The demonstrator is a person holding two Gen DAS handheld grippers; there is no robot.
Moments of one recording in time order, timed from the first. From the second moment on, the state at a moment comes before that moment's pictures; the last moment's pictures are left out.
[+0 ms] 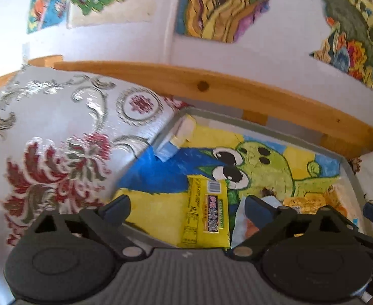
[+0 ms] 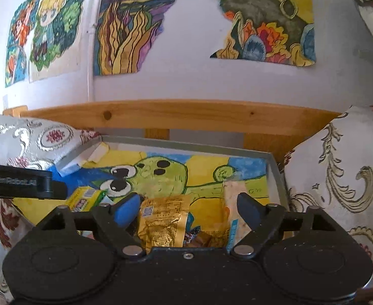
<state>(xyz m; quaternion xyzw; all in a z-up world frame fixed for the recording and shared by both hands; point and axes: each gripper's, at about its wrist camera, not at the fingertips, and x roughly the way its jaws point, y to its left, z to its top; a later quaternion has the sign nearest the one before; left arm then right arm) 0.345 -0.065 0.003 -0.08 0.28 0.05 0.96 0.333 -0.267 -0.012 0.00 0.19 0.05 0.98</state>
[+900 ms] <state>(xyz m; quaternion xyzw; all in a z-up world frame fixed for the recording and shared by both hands) 0.187 -0.037 0.025 -0.11 0.24 0.06 0.96 0.178 -0.289 0.041 0.00 0.13 0.07 0.99</state>
